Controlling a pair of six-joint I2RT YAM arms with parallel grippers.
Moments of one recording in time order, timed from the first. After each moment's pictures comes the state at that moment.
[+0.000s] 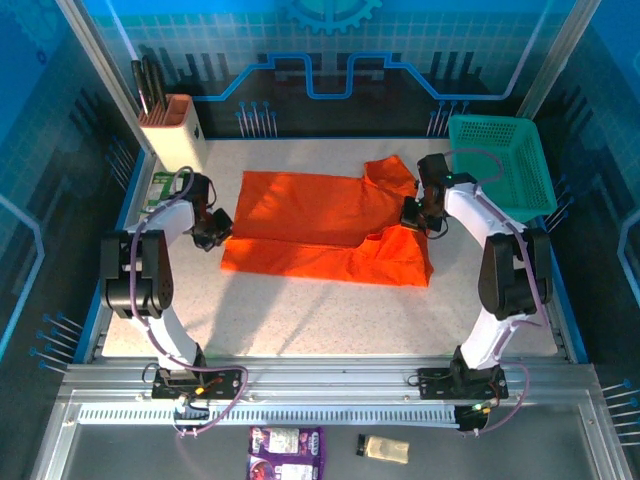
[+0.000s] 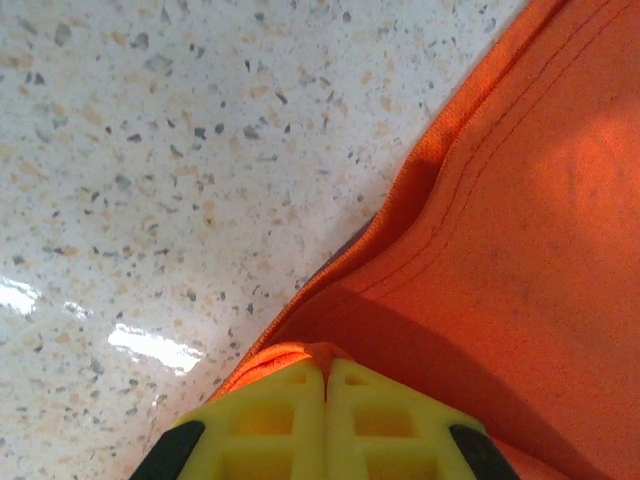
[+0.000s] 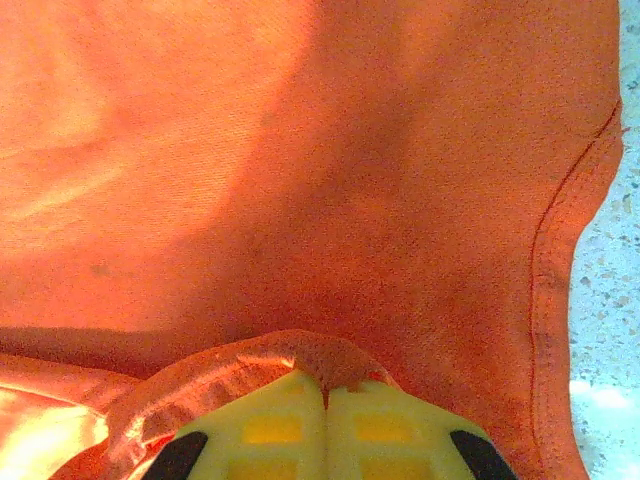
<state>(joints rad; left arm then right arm) 0.09 1.78 1.14 -0.63 0.20 -0.69 0.15 1.79 1.35 -0.83 -0.17 0.43</state>
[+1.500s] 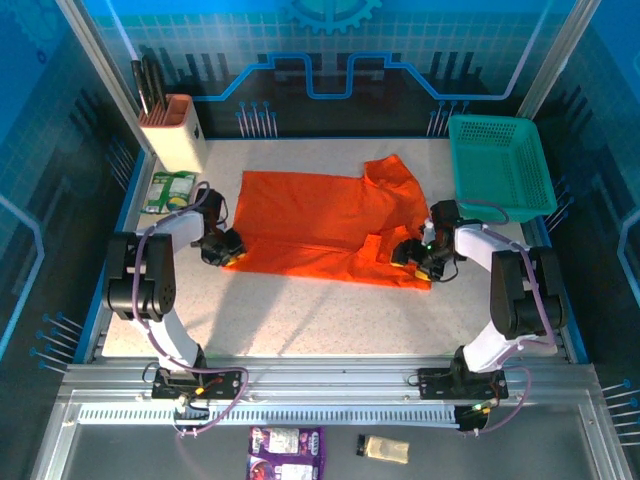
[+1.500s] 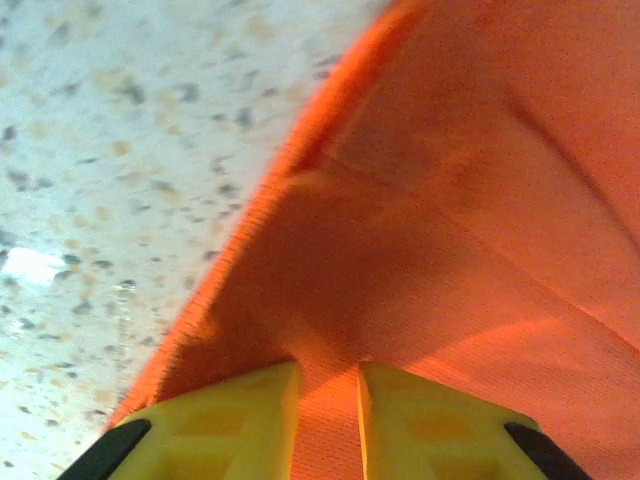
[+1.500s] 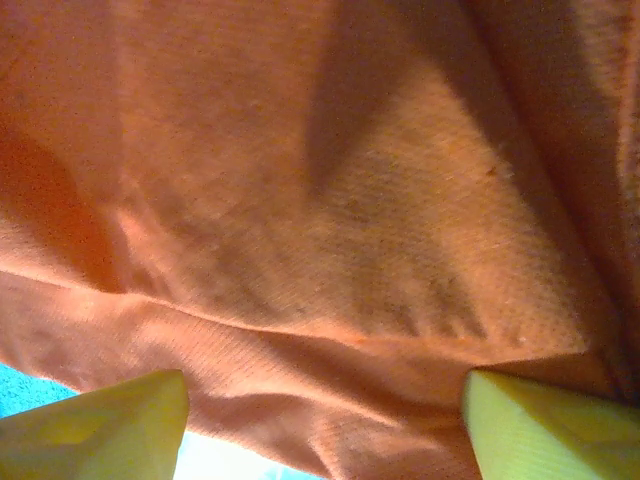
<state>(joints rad) 0.03 1.76 1.01 -0.65 0.25 -0.60 0.07 1.63 0.88 -0.62 -0.43 0.44</state>
